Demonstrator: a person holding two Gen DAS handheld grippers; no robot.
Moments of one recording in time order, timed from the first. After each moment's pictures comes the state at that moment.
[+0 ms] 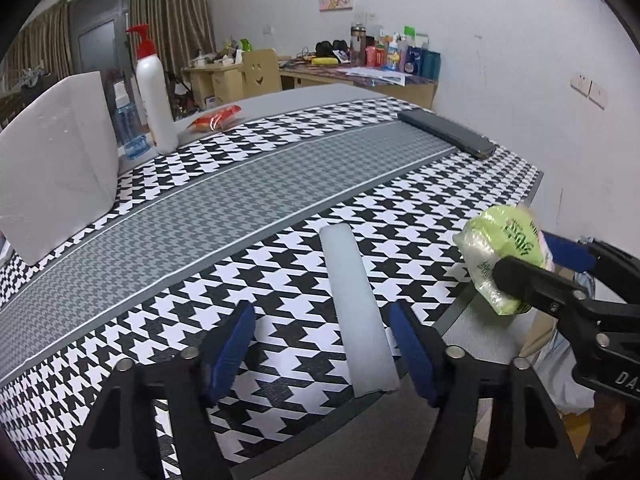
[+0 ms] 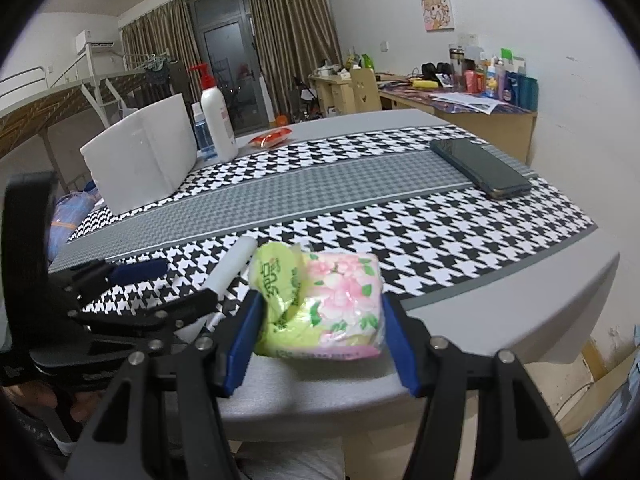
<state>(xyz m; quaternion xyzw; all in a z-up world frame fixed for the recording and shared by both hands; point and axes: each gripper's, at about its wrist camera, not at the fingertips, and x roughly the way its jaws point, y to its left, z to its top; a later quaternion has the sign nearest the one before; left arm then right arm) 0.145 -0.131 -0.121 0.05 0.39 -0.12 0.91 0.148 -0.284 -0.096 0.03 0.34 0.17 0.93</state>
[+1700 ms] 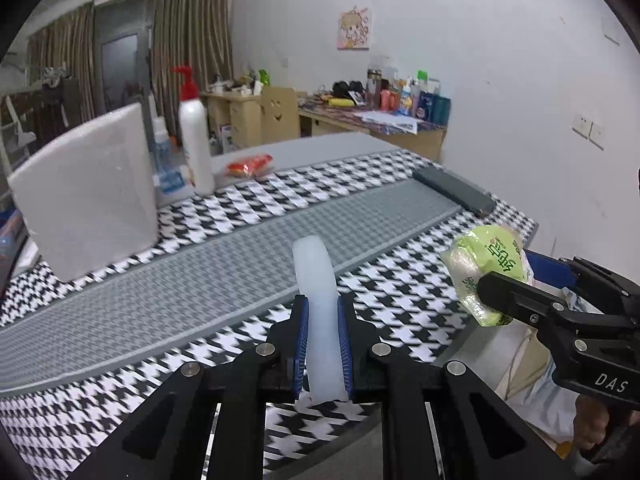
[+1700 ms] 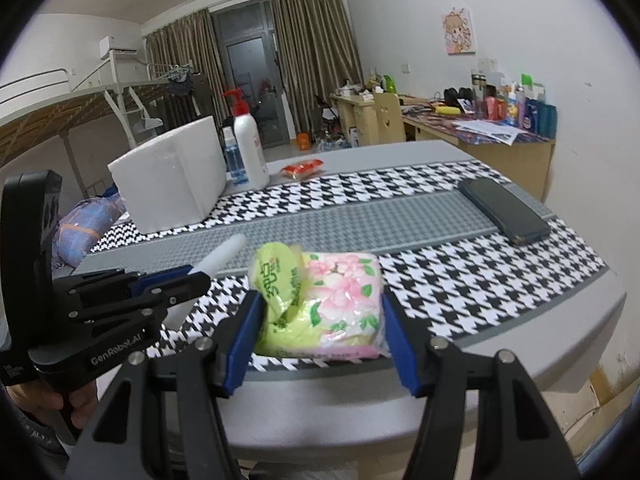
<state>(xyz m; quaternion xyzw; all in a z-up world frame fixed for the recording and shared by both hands) 0.125 -0.094 -0.065 0.01 0.32 -0.10 0.94 0.148 -0.262 -0.060 0.03 0.29 0.21 0.93</state>
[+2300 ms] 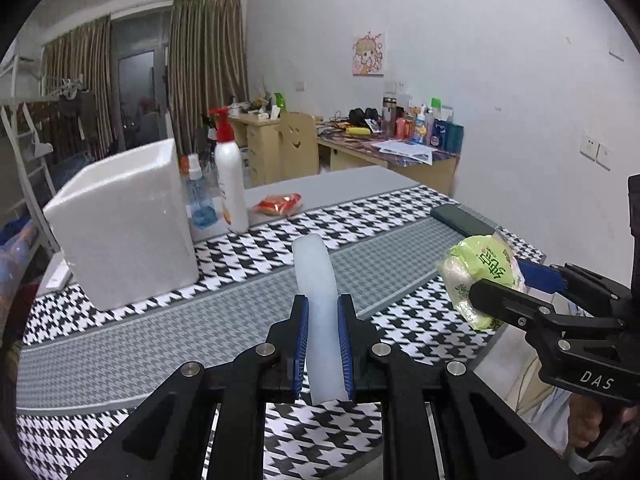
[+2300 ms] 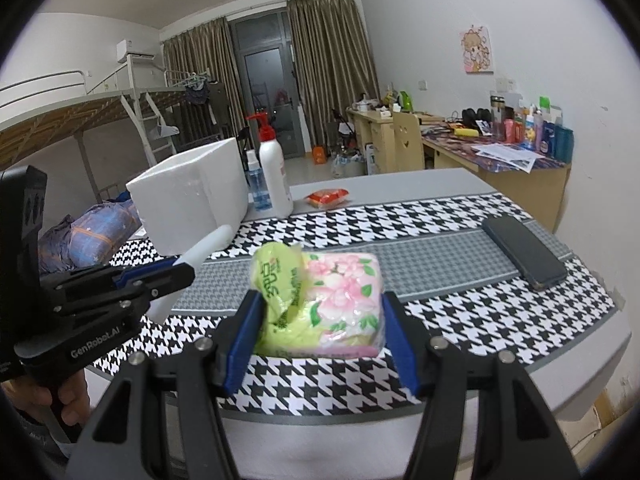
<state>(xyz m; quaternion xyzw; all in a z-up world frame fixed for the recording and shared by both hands) 0.121 -0.066 -0.025 0.01 0.29 -0.08 0.96 0.160 -0.239 -0.033 0.02 0.27 0.23 0.94</state>
